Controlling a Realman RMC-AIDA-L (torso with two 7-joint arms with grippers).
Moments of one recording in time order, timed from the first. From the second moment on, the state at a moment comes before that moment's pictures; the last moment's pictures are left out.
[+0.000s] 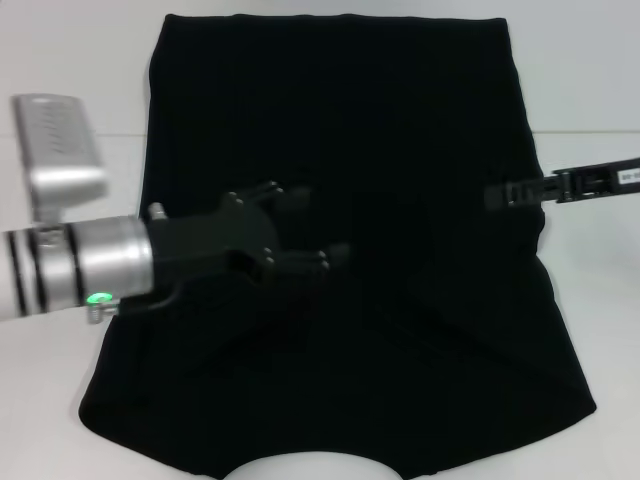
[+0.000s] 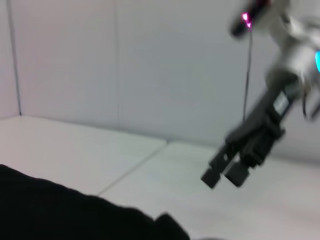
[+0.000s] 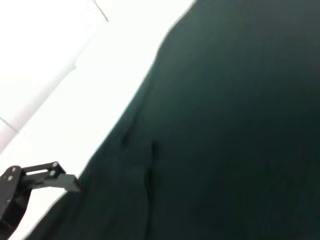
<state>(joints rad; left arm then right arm) -0.57 -2.16 0.81 0.72 1.85 1.39 -1.29 0.75 1.95 -0.70 -0.80 -2.27 -1.48 2.22</state>
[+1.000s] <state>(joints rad) -0.38 -2.12 0.43 1.01 2.20 1.67 -1.75 0.69 2.00 -0.64 -0.69 -2.05 -1.47 1.86</state>
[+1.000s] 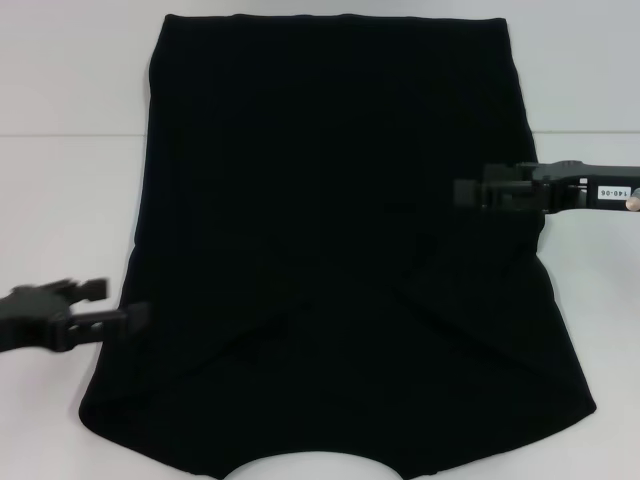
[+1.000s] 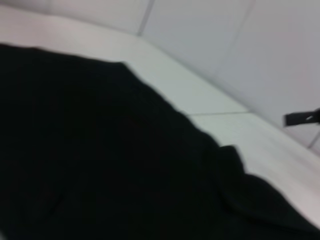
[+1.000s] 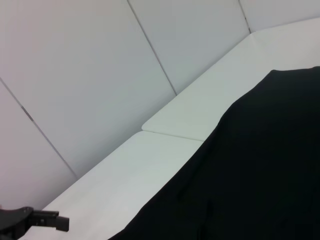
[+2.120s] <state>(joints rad) -0.37 -2.13 0.40 0.99 2.44 1.63 -1.75 0.72 1.99 -0.64 -0.70 -2.04 -1.46 1.86</state>
